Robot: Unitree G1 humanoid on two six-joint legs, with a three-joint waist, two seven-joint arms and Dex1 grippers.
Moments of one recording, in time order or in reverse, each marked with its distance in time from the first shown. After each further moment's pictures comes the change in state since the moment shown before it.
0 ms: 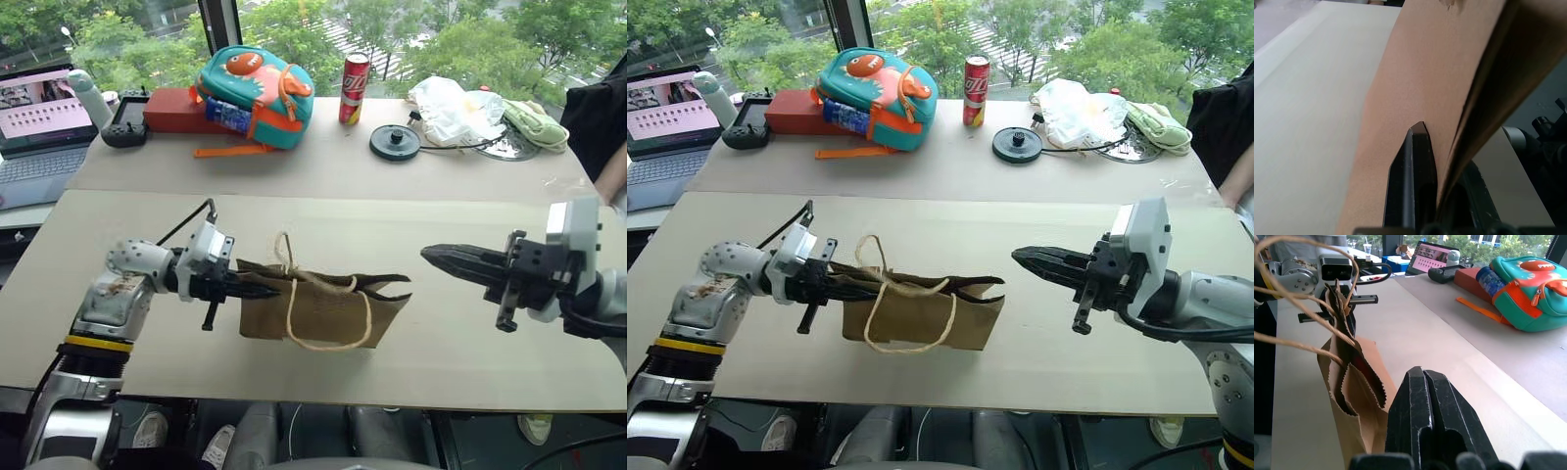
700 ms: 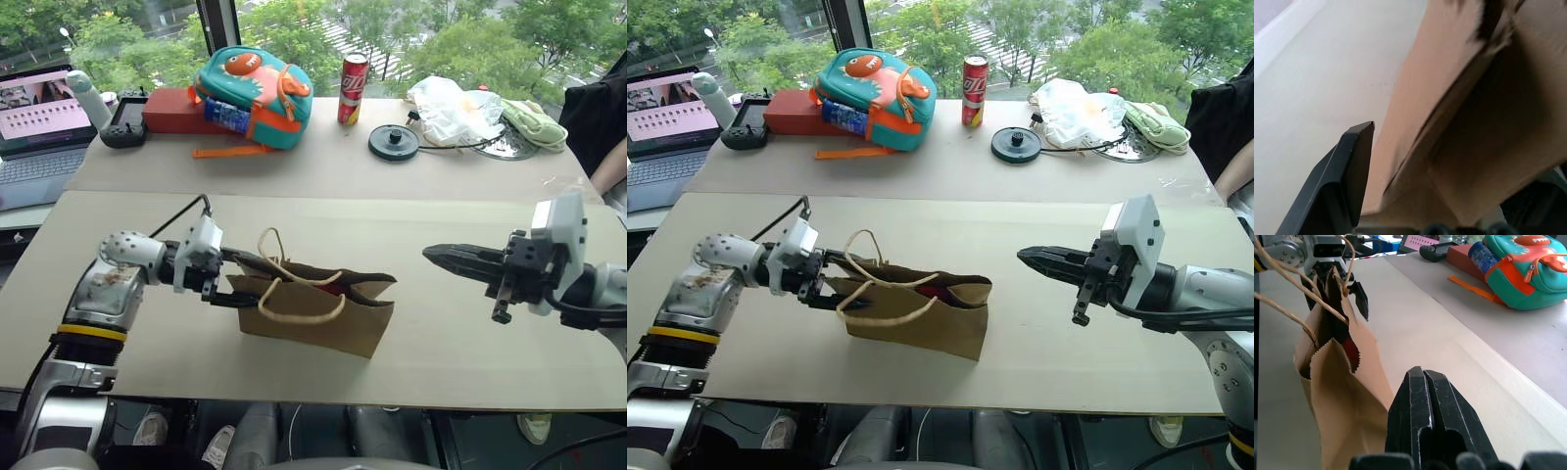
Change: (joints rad) left arm -0.102 0.124 0.039 0.018 -0.008 0.165 0.014; right arm -0.023 -0.056 0.040 0.051 -0.041 -0.002 -0.001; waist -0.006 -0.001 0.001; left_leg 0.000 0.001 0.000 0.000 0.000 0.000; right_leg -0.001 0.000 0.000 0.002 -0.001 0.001
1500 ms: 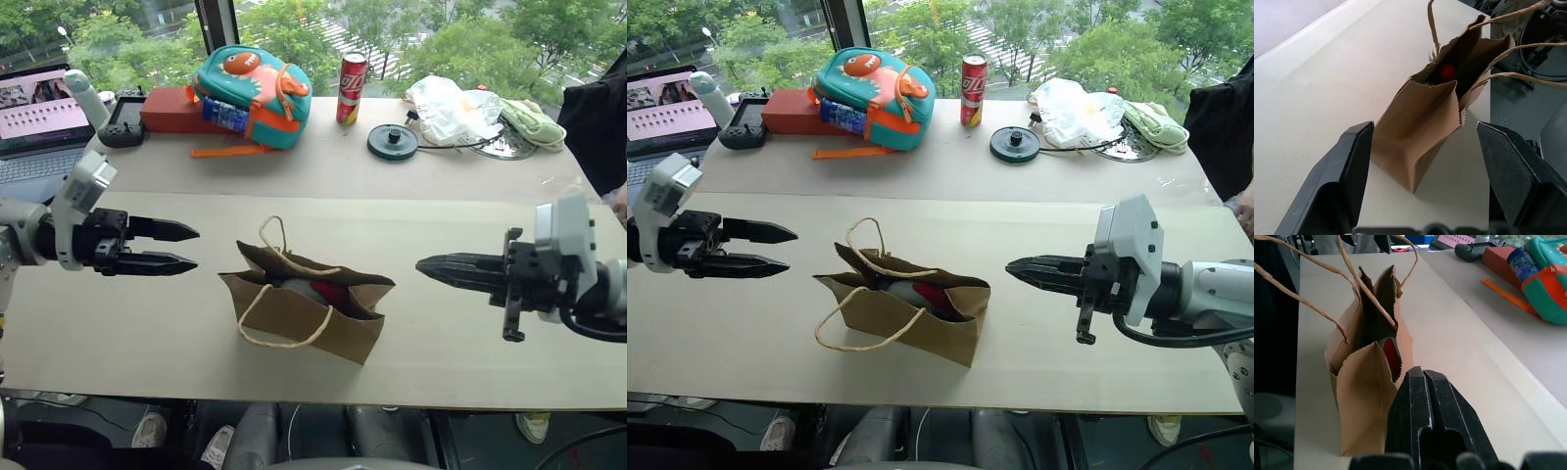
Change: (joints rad) left arm 0.035 0.310 0.166 -0.055 -0.193 0.372 -0.024; right arm -0.010 -0.096 -0.024 -0.068 0.086 0.028 0.044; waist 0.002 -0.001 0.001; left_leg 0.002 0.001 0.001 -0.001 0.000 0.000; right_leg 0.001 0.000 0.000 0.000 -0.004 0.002
